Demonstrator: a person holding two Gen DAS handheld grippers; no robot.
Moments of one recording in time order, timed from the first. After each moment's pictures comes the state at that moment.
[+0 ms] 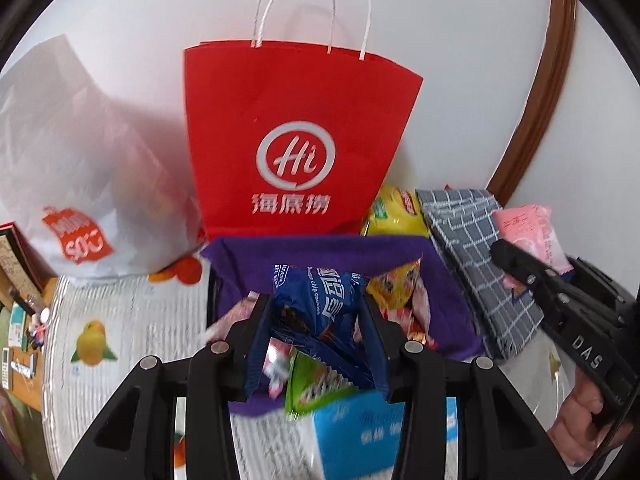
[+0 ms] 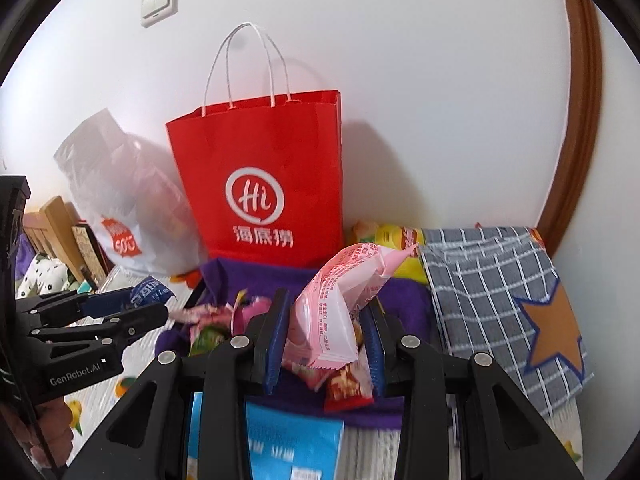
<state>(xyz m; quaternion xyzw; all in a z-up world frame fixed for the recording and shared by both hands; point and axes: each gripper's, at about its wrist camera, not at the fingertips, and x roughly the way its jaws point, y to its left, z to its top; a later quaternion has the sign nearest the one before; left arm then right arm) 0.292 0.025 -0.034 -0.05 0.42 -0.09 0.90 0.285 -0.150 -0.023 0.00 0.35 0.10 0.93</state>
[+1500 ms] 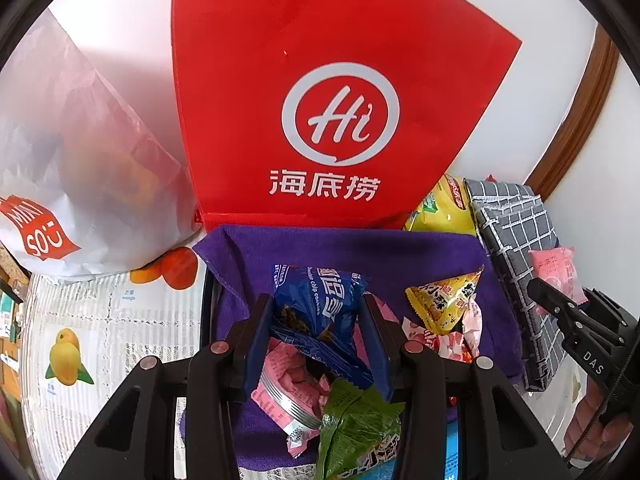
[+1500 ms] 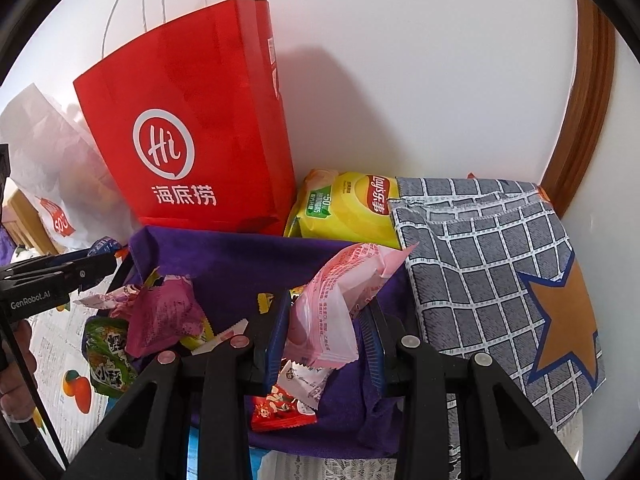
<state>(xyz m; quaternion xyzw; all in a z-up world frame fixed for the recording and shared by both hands) 0.355 0.036 -0.096 -0.06 0.47 -0.06 0.88 0.349 -0.193 -0.097 -0.01 0.43 0.07 0.90</state>
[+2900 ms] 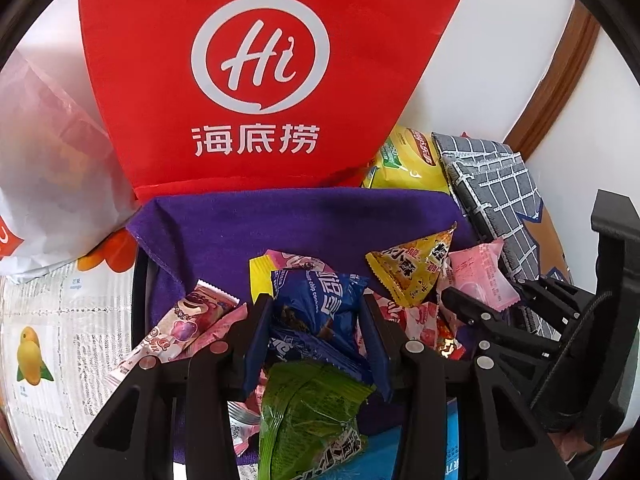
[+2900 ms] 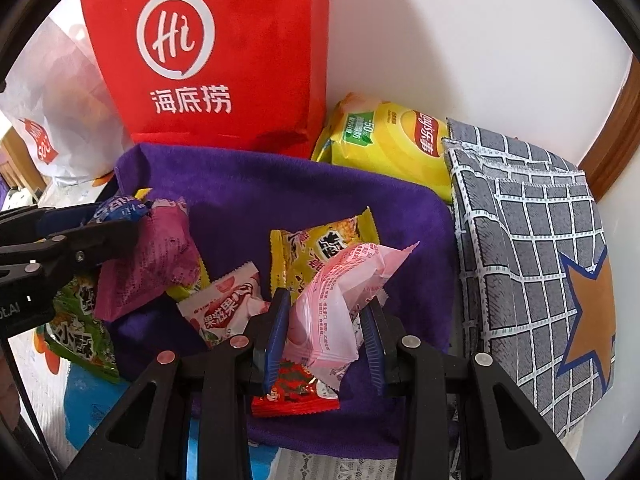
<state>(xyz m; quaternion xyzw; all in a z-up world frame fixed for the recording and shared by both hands) 0.362 0.000 -0.121 -0.04 0.51 -0.12 0.85 0.365 -0.161 -0.153 -0.07 0.51 0.08 0.86</state>
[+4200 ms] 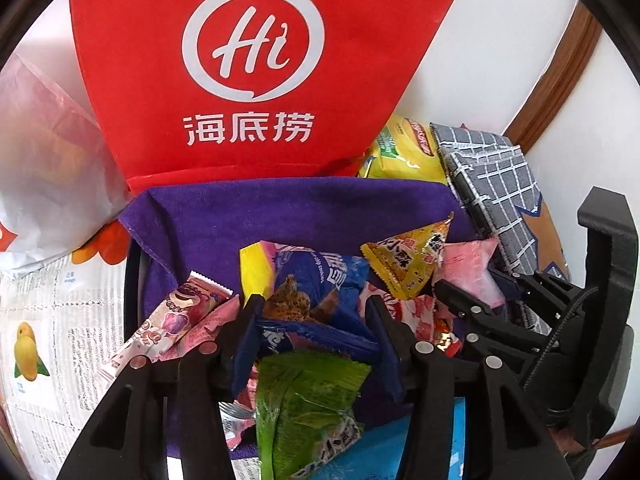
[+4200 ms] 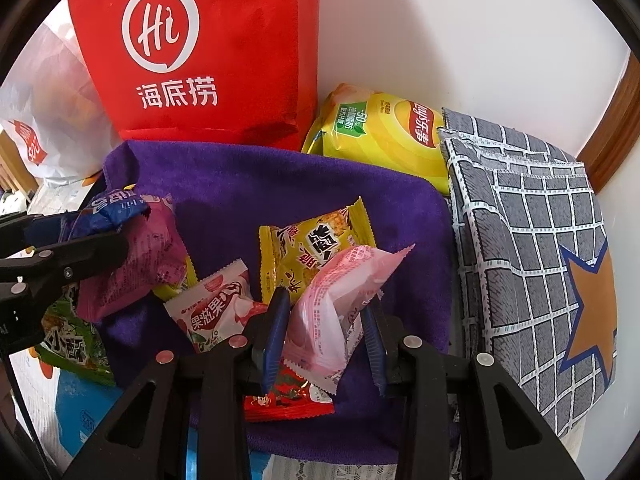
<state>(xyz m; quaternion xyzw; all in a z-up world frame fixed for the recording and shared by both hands) 0.361 -0.006 -0.123 -0.05 0.52 -0.12 0.84 0.370 -0.162 -0.160 -0.07 0.51 0.07 0.85</state>
